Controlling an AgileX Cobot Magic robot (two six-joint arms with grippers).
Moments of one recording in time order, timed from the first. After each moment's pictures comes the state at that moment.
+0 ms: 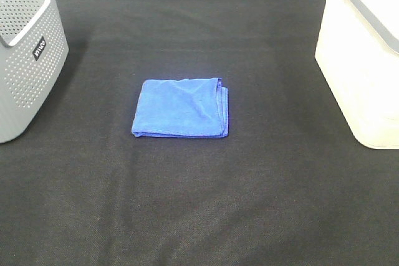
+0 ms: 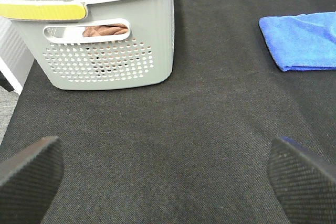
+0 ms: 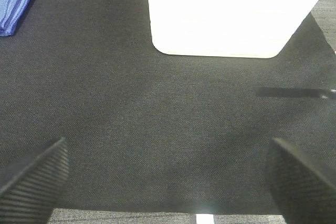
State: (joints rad) left arm 0.02 -0.01 -0.51 -0.02 1.05 0.07; right arm -0.01 0.00 -0.46 0.02 1.11 -0.04
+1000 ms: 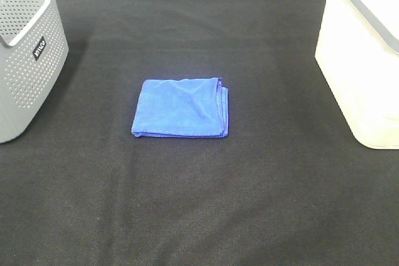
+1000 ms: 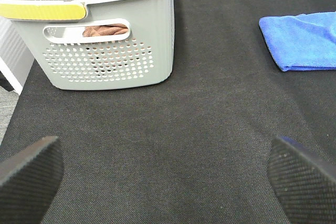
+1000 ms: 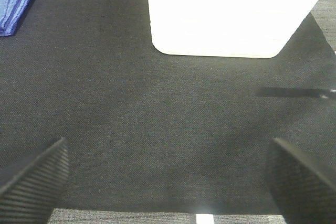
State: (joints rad) left arm 0.02 -0.01 -0.51 -0.02 1.05 0.07; right arm -0.01 0.00 -0.46 0.02 1.11 -0.04
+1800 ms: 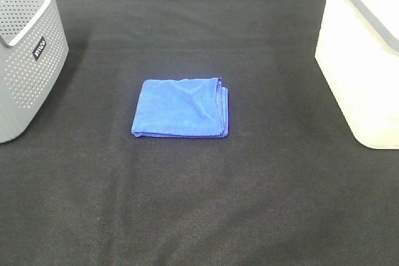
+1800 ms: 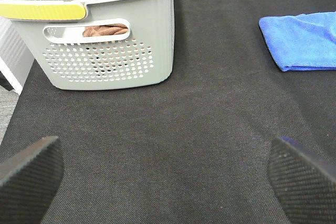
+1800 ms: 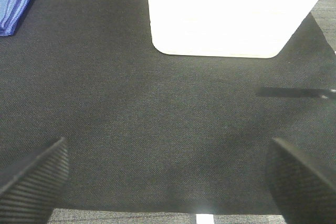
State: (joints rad) left arm 0.02 -0.01 -0.51 -0.02 1.05 0.07; right arm -0.01 0.00 -0.46 0.02 1.11 -0.04
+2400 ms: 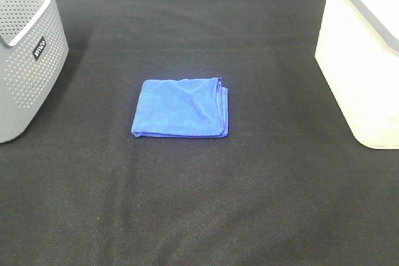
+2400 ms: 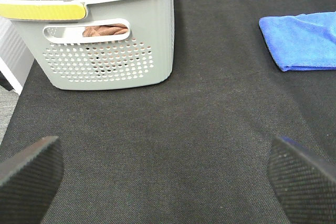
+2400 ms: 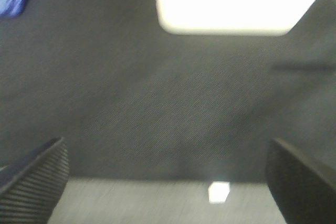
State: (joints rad) left arm 0.02 -0.01 -0.51 -0.02 1.05 0.07; right arm -0.01 0.23 -0.57 0.08 1.19 -0.02
